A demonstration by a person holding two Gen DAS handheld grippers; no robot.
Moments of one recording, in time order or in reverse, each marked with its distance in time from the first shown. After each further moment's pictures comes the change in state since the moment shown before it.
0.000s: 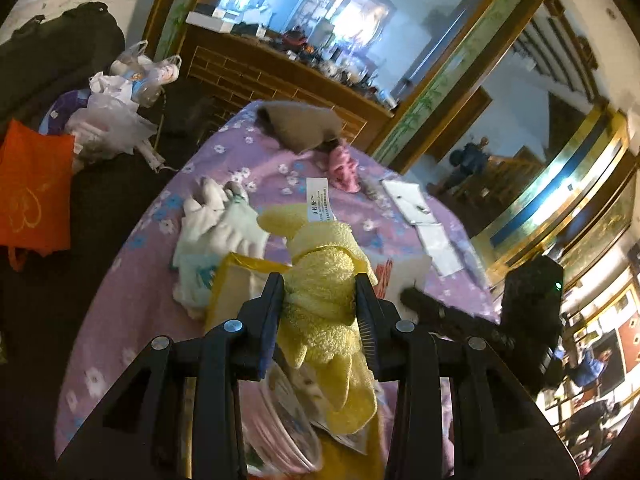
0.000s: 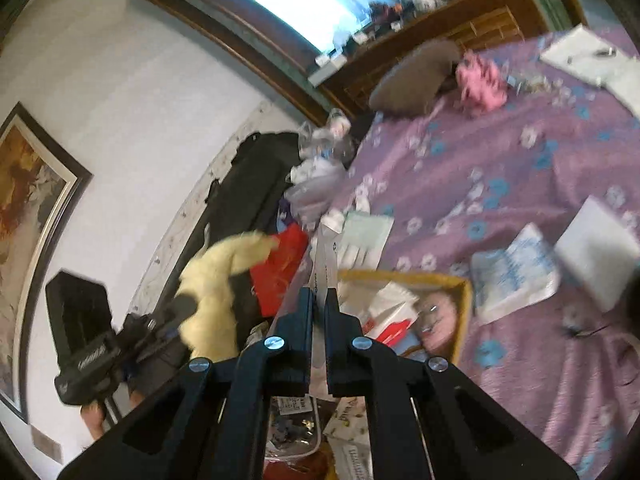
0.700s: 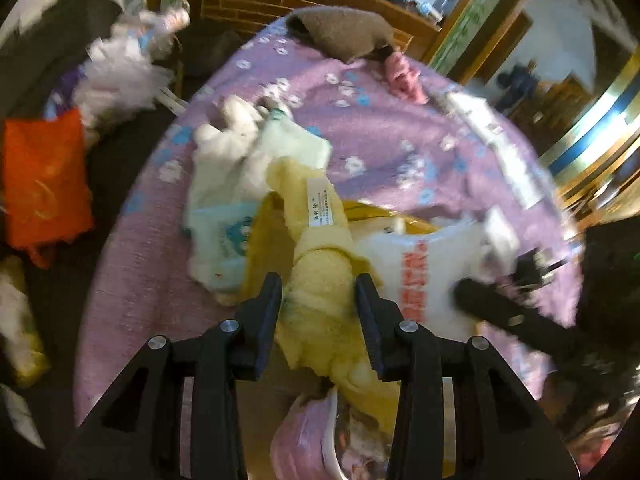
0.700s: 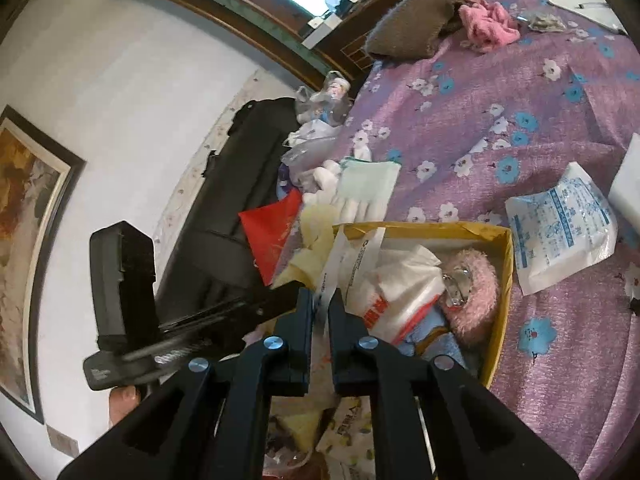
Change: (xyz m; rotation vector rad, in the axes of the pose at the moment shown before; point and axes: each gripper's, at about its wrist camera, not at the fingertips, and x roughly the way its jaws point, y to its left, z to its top) left arm 0.095 0.021 -0.019 0.118 0.255 0.242; right arm 0.049 -0.016 -0.017 0.025 0.087 0.020
